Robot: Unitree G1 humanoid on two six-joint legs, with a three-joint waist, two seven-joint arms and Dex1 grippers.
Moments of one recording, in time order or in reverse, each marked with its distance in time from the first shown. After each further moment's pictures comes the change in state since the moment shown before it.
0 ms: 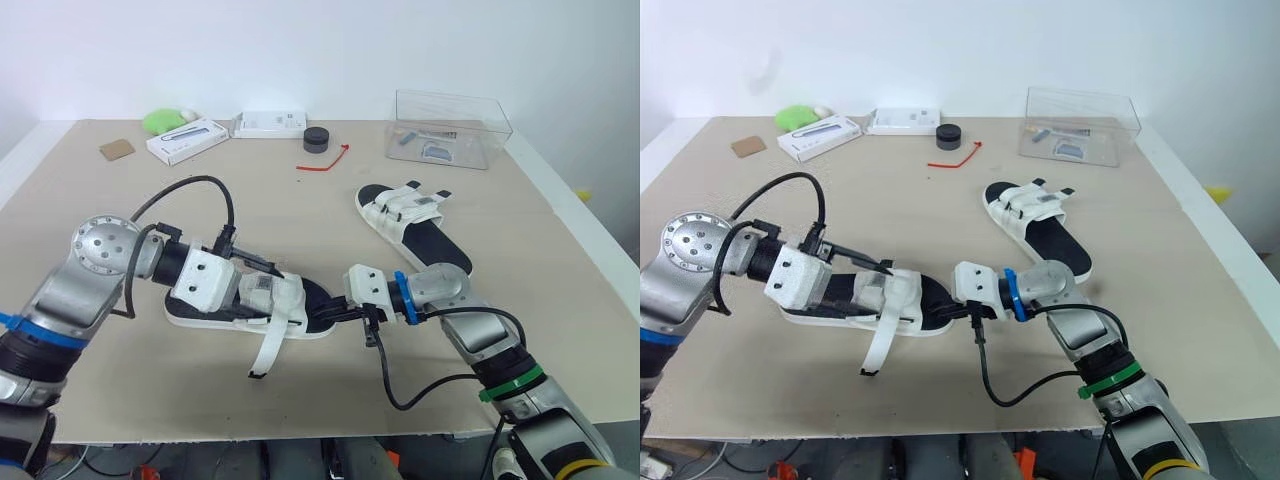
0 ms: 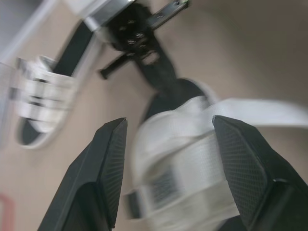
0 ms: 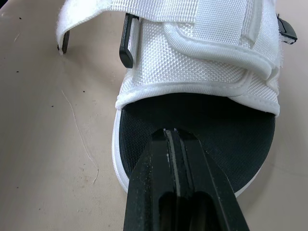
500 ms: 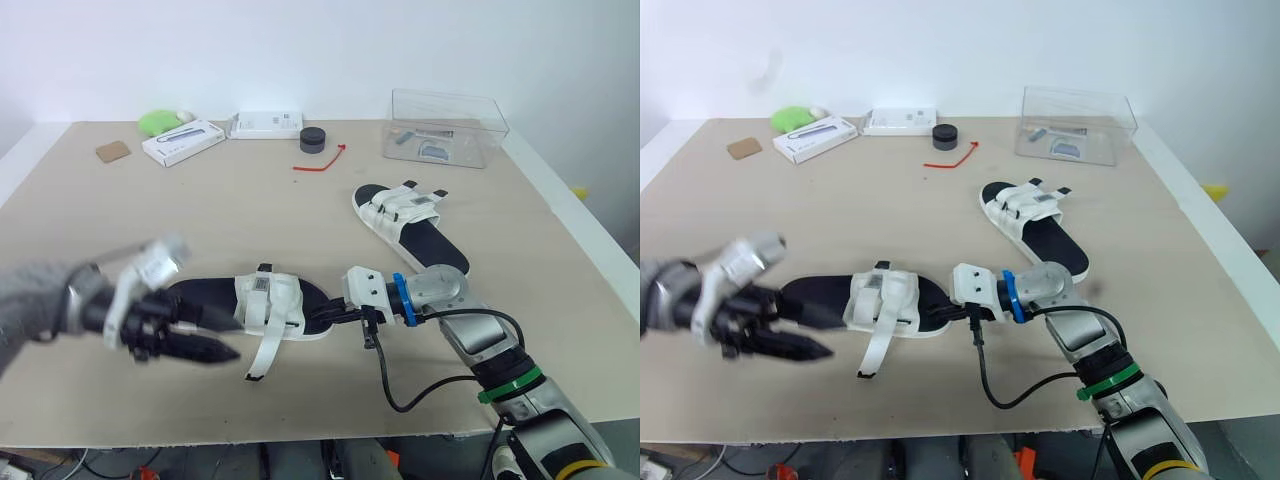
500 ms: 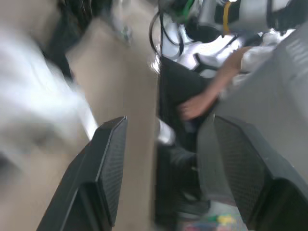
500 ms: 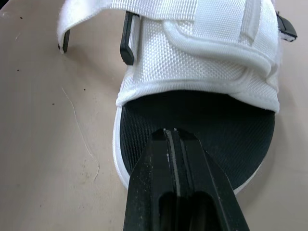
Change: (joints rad) left arm 0.388 0.105 0.313 -0.239 -0.745 1.070 0.209; right arm 0.007 -0.004 0.002 -0.007 0.001 -0.006 -0.004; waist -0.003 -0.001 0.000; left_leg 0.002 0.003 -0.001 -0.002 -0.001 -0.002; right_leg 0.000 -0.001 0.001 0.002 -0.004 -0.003
